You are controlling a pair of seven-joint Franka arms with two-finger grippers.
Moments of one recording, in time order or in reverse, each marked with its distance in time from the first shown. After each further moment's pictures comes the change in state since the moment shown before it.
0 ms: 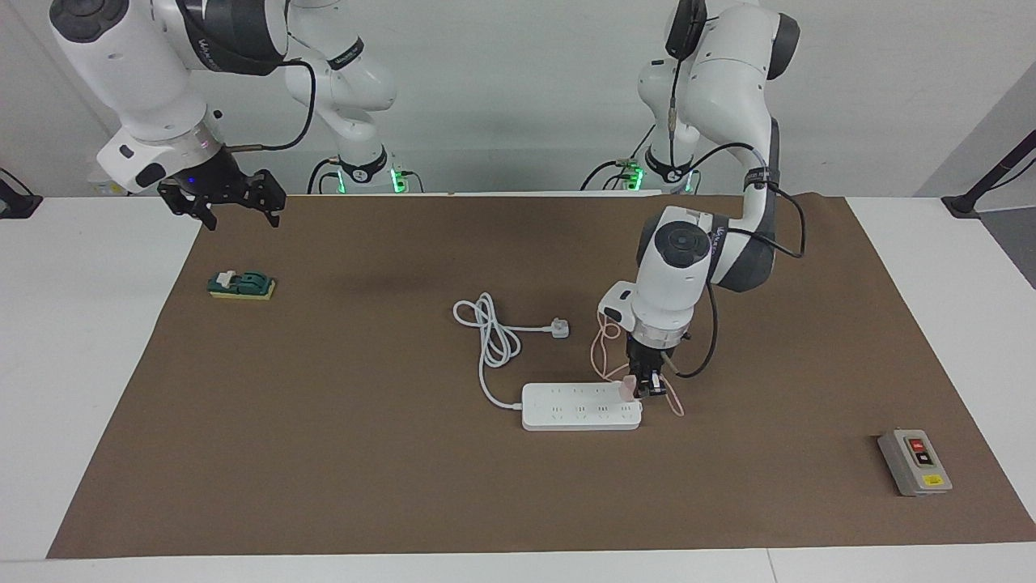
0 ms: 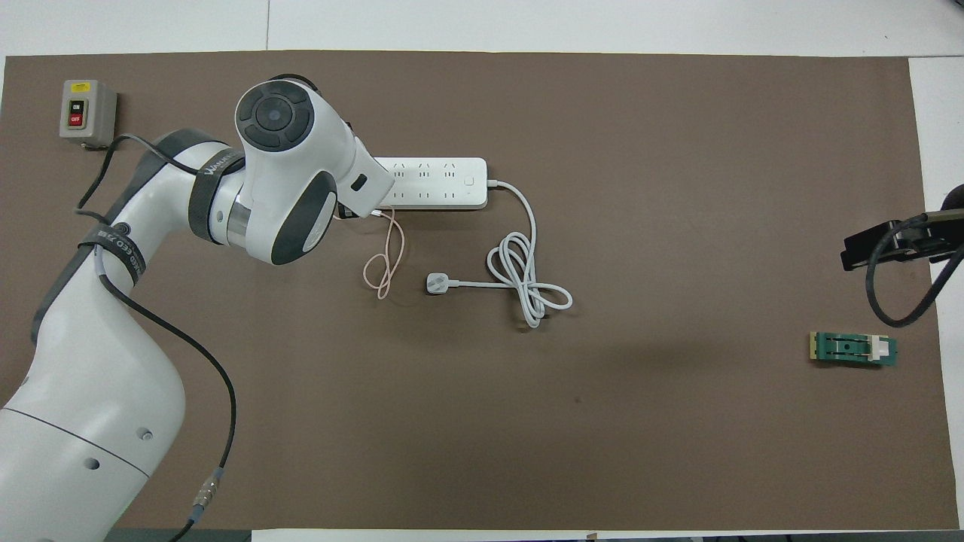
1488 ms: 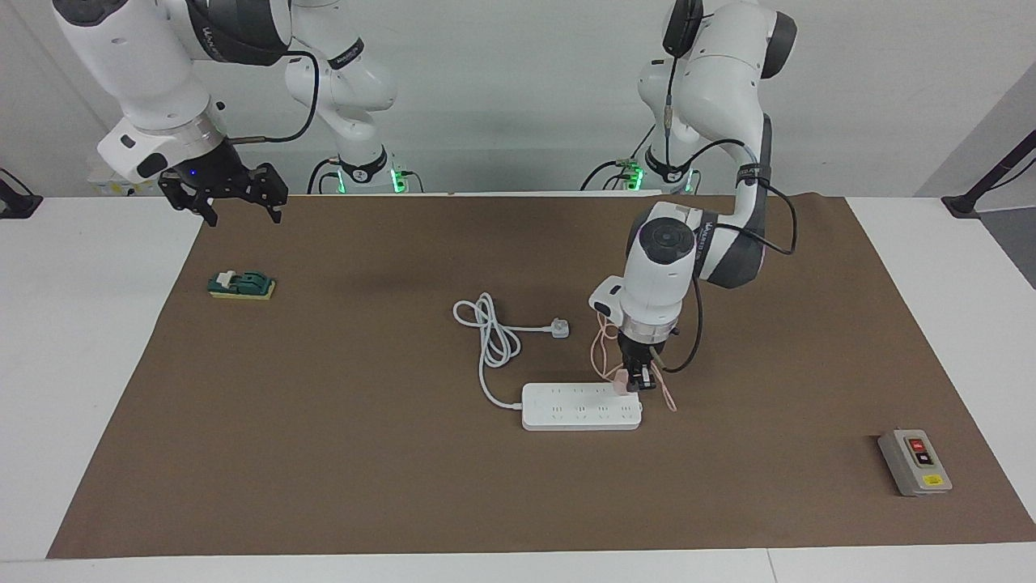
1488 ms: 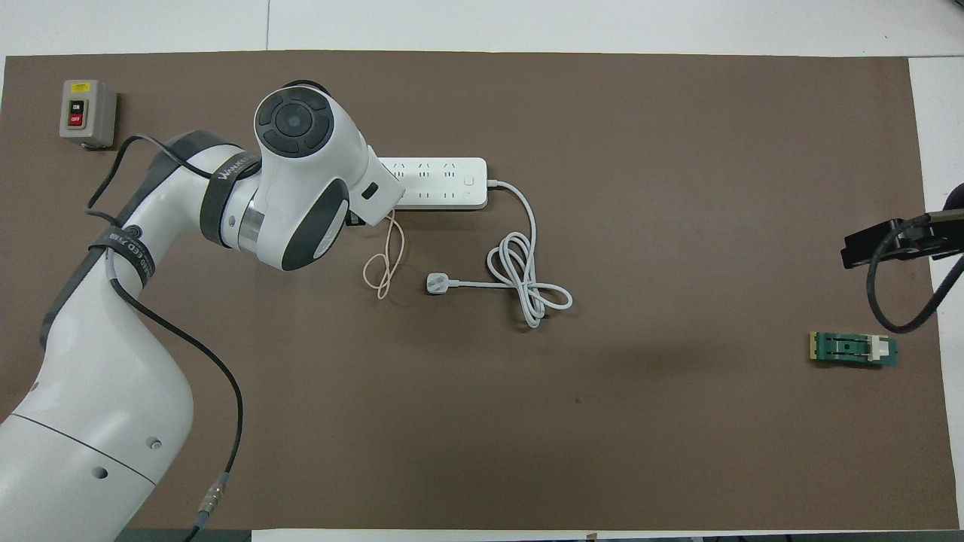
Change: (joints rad) left arm -0.017 -0.008 -0.003 -0.006 0.022 -0.032 -0.003; right arm 0.001 -0.011 0.010 0.011 0.000 0.000 0.001
